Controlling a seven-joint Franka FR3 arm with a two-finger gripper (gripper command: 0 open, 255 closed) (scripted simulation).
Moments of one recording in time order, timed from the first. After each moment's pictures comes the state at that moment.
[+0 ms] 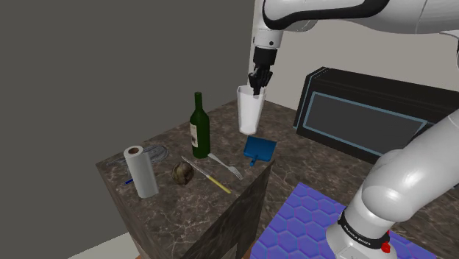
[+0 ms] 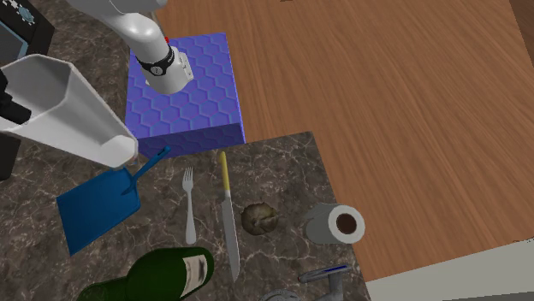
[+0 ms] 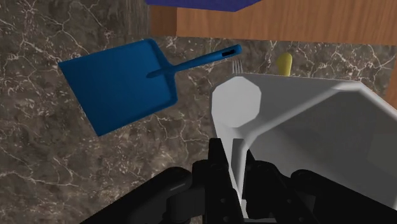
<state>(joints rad) -0.12 -0.30 0.04 -1.97 0.11 1.67 -0.12</state>
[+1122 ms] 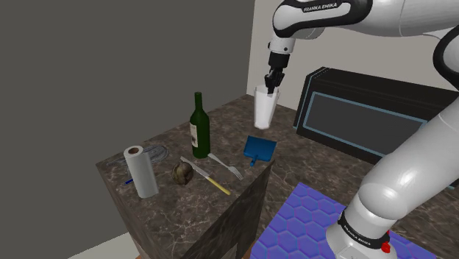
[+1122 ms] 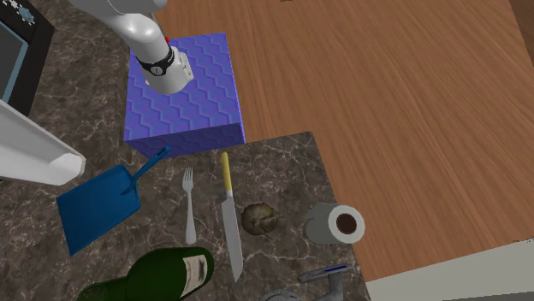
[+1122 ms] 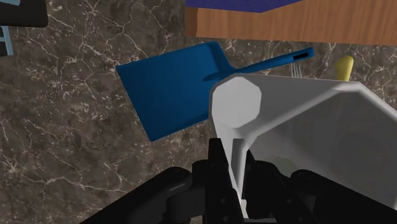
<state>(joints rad) -0.20 -0.23 -0.10 -1.96 0.07 1.72 -0.33</state>
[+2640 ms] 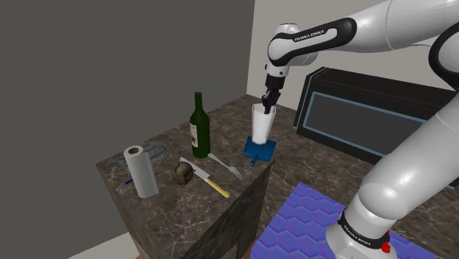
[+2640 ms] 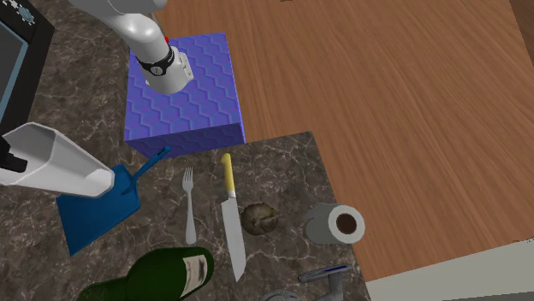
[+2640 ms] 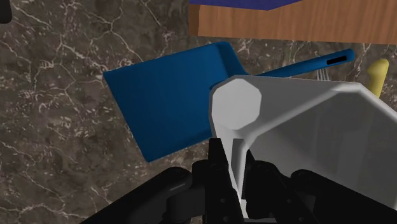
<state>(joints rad) -0.20 -0.21 -0.10 -2.16 0.08 1.94 -0.35</state>
